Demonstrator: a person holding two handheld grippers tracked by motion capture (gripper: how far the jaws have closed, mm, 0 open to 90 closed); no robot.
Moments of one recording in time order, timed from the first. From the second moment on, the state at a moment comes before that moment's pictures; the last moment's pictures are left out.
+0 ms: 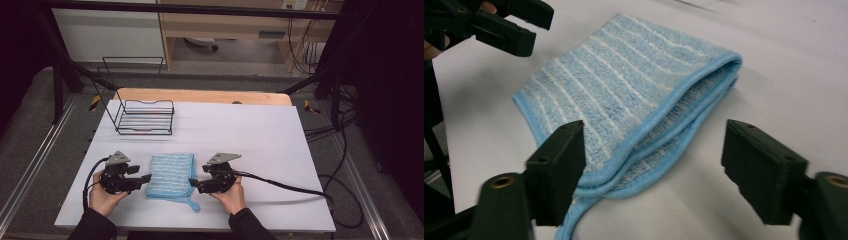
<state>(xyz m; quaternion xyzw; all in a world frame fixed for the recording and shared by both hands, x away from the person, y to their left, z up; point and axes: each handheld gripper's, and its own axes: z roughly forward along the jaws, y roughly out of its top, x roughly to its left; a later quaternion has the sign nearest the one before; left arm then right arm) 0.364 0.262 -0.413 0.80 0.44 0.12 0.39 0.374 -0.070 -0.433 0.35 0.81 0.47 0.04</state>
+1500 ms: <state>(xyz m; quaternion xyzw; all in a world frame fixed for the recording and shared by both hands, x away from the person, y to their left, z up) 0.432 0.243 -0.445 0.78 0.50 0.07 0.37 0.387 -0.082 -0.435 0.35 0.83 0.44 0.06</state>
